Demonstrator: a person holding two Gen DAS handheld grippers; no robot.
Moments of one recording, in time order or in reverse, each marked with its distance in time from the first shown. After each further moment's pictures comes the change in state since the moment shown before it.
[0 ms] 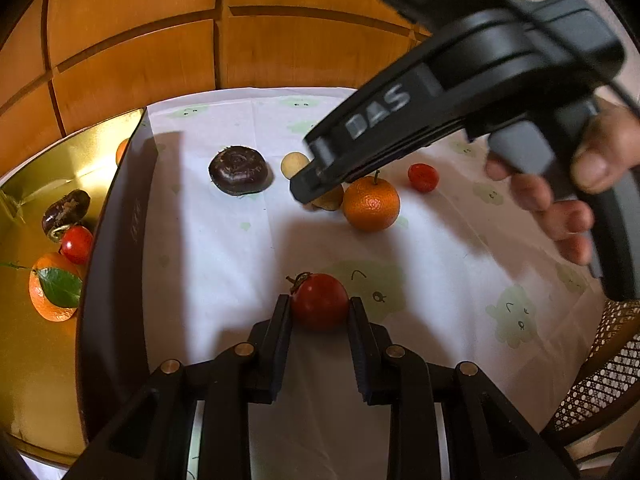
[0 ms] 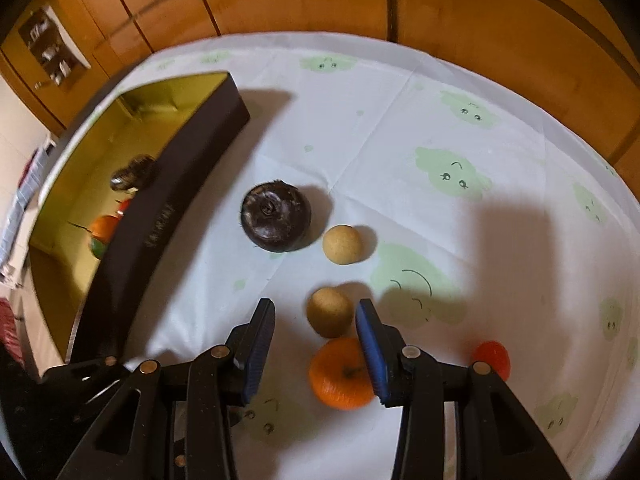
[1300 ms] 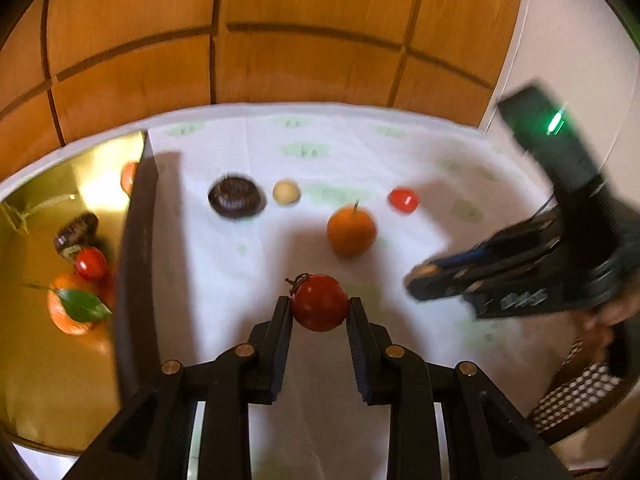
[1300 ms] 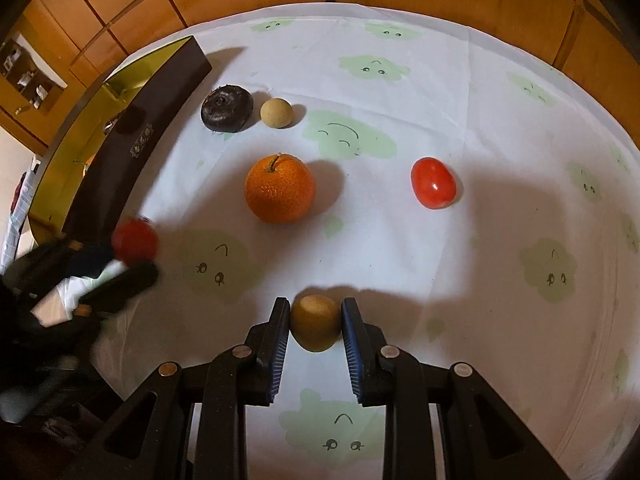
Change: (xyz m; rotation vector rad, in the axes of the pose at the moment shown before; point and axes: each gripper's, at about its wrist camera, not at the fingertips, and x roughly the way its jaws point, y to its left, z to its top) left arm -0.036 -0.001 0.016 -0.010 -0.032 -0.043; right arm -0.031 -0.036 -0.099 0.132 0.031 -0.009
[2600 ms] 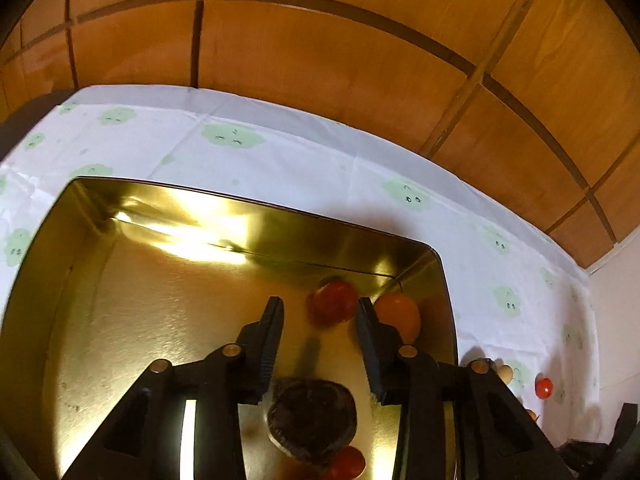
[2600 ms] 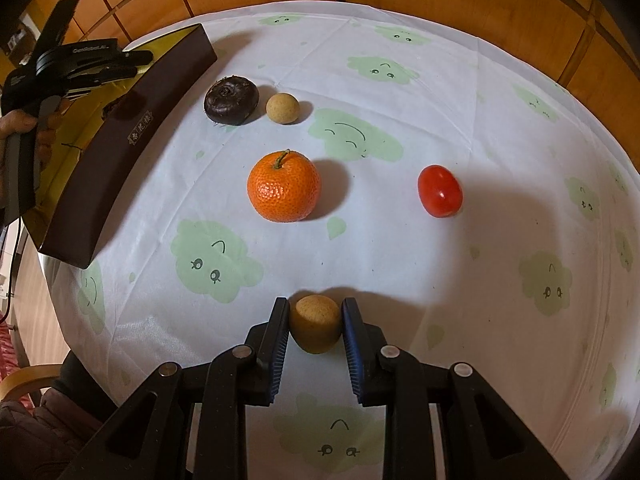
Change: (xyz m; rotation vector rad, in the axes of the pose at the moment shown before) left arm 0.033 0.229 0.098 -0.463 0.057 0.221; right arm 0.007 0.013 0.004 -0.049 0.006 -0.044
